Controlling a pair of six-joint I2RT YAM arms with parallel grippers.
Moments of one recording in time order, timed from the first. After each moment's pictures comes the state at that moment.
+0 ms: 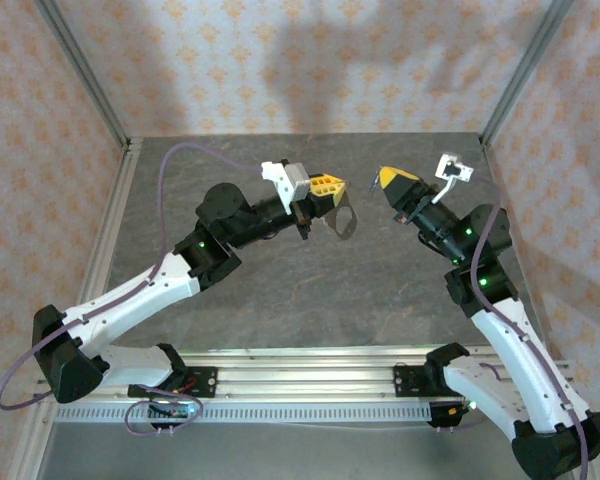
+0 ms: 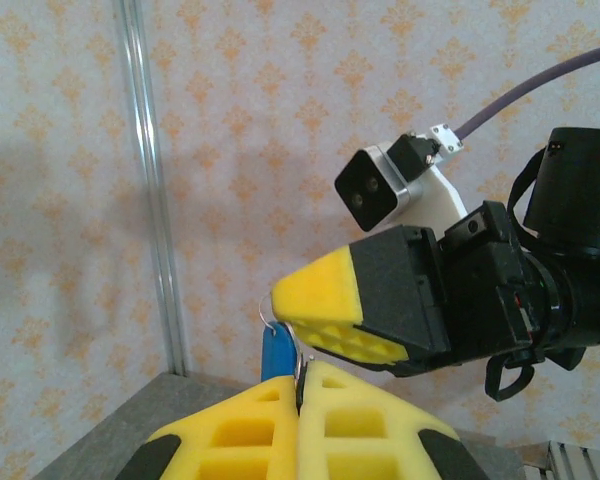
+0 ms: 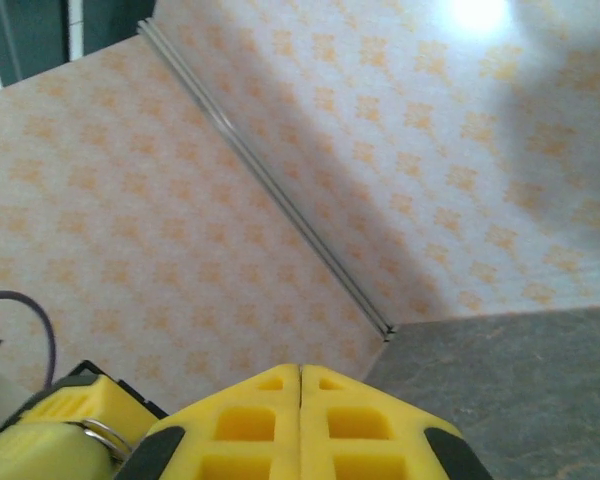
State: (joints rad) left arm -0.79 1.25 1.14 0.34 0.31 -0.02; right arm 0.34 0.81 0.88 0.17 -0.41 0.75
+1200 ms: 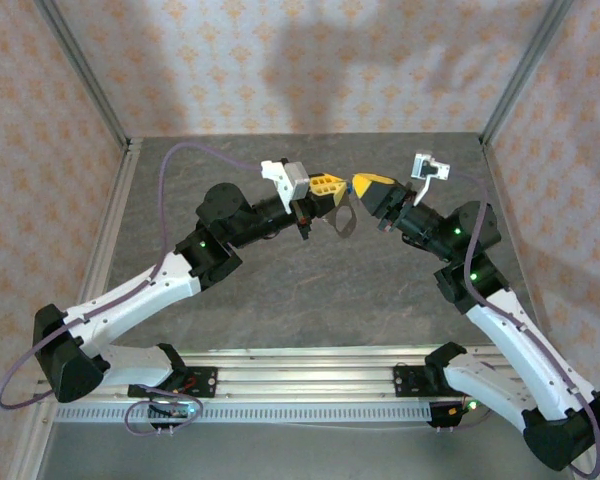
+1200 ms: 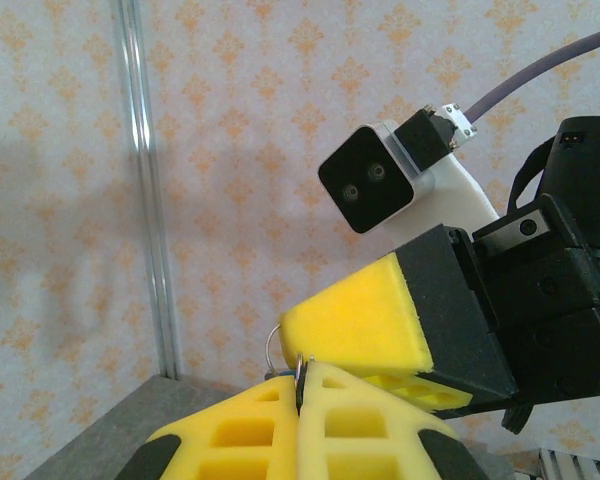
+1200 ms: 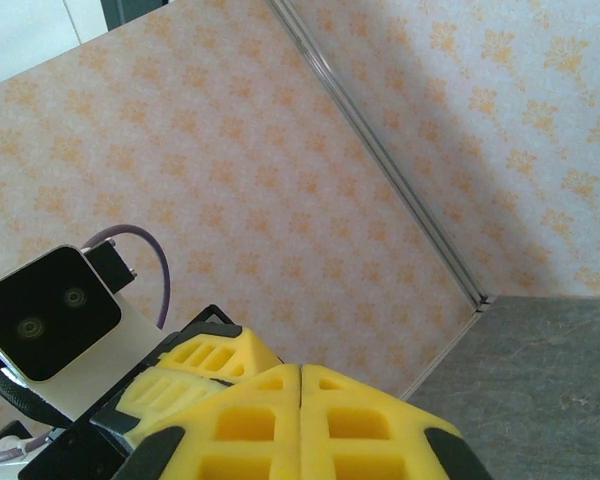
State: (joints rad) left arm -0.79 1.26 1.14 0.35 0.31 -0.05; right arm 0.49 0.86 0.92 0.22 -0.48 0.75
